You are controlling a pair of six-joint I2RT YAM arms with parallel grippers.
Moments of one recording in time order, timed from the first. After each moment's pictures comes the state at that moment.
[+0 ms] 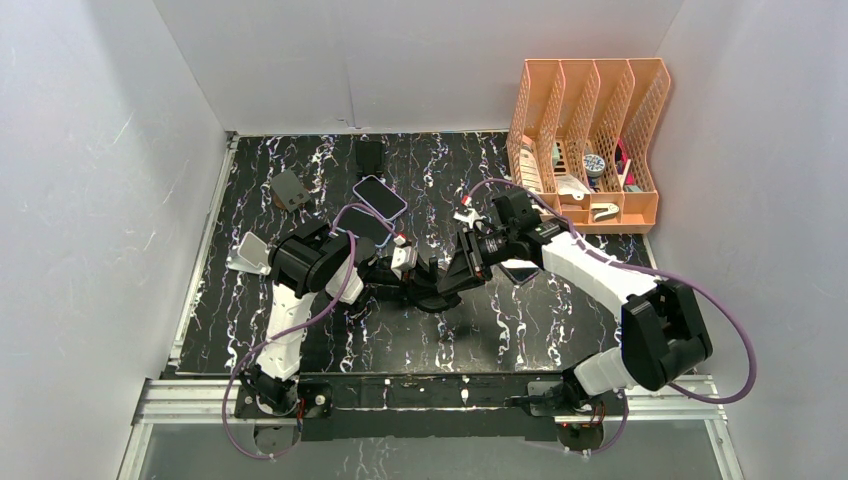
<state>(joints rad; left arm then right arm) -0.57 2.26 0.67 1.52 1.17 0.02 0.54 1.41 0.93 -0.40 -1.08 0.61</state>
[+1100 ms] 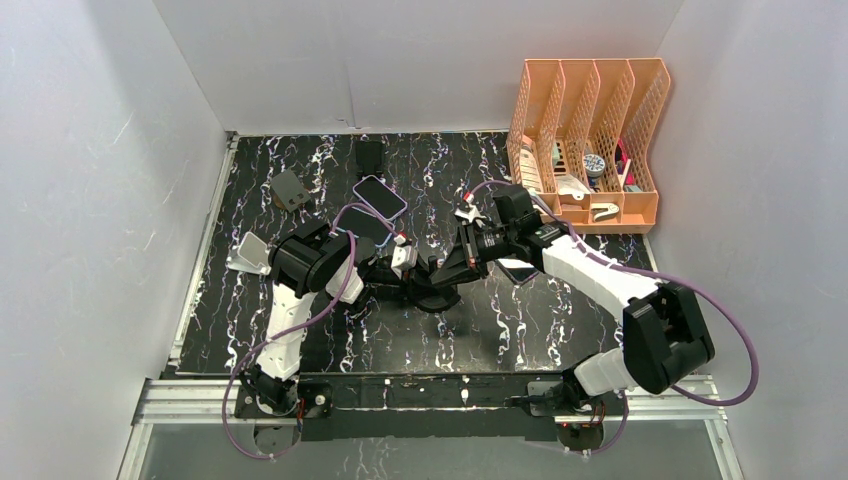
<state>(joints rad) -0.57 2.26 0.68 1.52 1.17 0.01 0.54 1.40 0.92 -0.25 -1.06 0.89</state>
